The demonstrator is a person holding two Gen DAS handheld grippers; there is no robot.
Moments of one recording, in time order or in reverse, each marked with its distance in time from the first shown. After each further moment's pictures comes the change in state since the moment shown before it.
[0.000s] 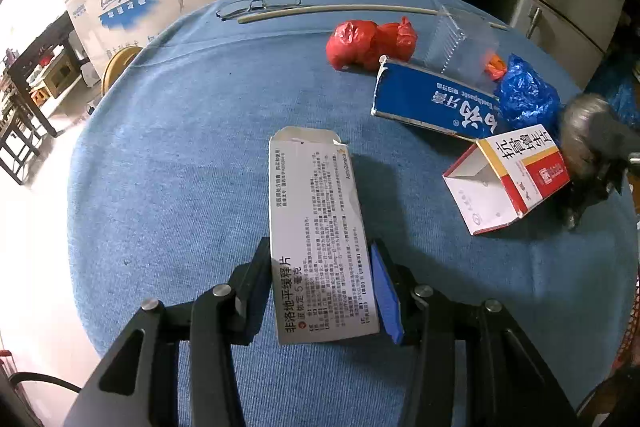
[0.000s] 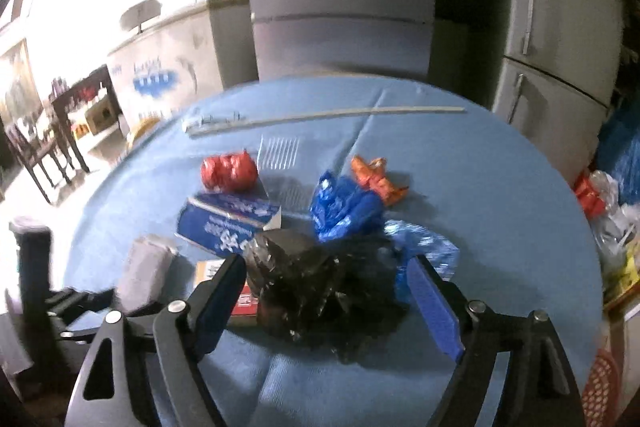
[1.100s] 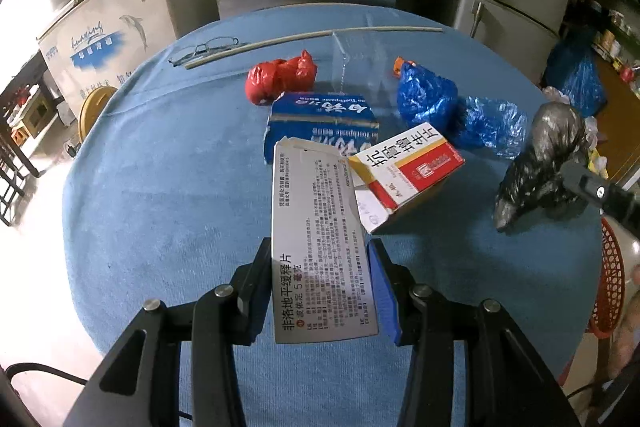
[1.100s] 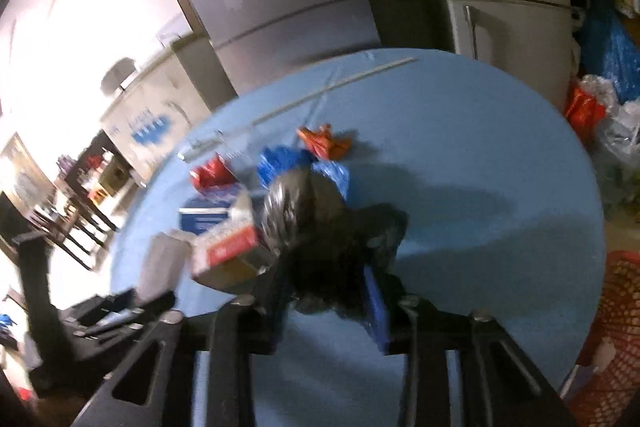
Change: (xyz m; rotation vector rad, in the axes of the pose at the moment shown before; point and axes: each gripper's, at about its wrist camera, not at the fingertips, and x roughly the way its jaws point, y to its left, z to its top) left arm -0.053 -0.056 -0.011 0.112 -0.067 -0.072; right arm -0.058 -0.081 -0.053 0.273 -0.014 0.068
